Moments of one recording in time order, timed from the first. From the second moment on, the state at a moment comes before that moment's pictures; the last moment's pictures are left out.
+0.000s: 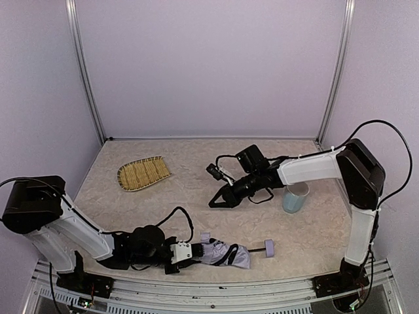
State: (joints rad) left arm -1.24 1.64 0.35 0.75 -0.02 0.39; right arm 0.74 1.95 1.24 -0.10 -0.72 0.08
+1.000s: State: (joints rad) left arm -1.02 1.74 0.64 0.41 0.36 0.21; right arm 1.14 1.60 0.72 -0.02 0.08 -0.64
